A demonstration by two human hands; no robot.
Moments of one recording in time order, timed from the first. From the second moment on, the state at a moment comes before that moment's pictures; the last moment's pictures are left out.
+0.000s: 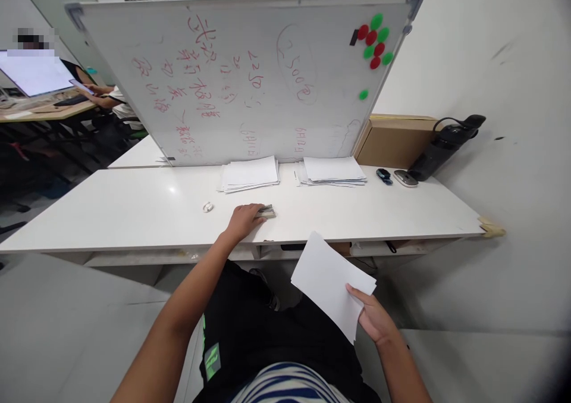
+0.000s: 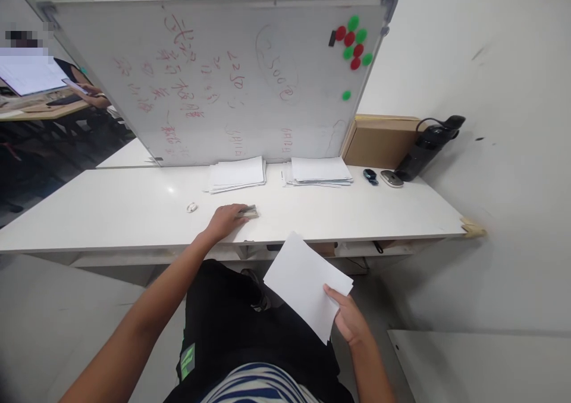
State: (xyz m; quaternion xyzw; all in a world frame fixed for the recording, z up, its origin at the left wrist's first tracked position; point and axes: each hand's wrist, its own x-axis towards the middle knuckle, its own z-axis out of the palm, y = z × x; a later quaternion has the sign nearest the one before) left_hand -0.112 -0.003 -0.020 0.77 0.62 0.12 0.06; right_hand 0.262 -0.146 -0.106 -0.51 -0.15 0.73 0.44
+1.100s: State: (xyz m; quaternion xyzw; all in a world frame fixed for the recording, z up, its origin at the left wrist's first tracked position) left_hand -0.026 -0.004 -0.021 0.66 0.57 0.33 0.36; right_hand 0.248 -0.026 -0.034 -0.57 -0.48 0.44 0.51
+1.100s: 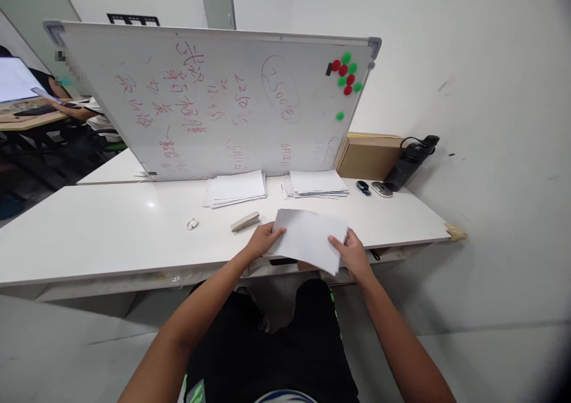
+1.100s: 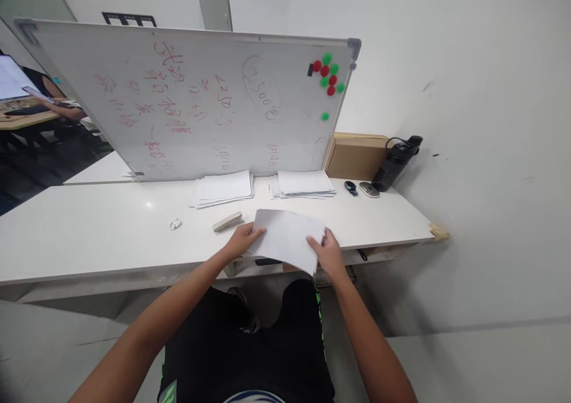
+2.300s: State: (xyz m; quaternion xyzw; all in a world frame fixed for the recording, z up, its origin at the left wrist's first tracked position) left_hand -0.030 0.024 -0.041 0.60 0.65 0.40 0.23; right_hand 0.157 0.187 -0.022 -0.63 -0.77 0.00 0.06
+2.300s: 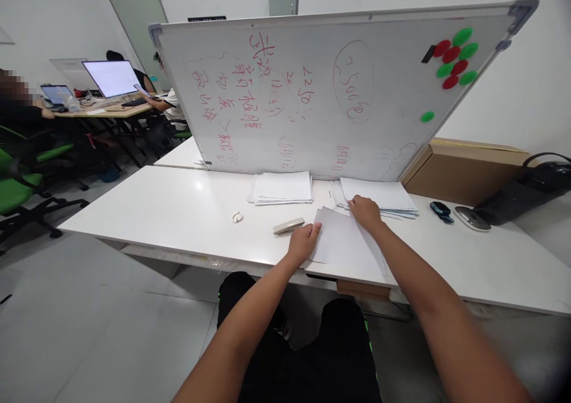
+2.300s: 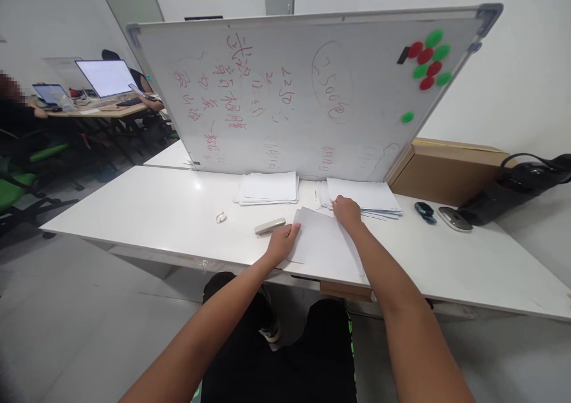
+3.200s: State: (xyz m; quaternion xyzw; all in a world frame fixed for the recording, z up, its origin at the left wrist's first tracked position) left_hand -0.033 0.025 -0.044 0.59 0.64 0.42 0.26; right_hand 0.164 0.186 -0.023 -0.69 -0.67 0.14 0.26
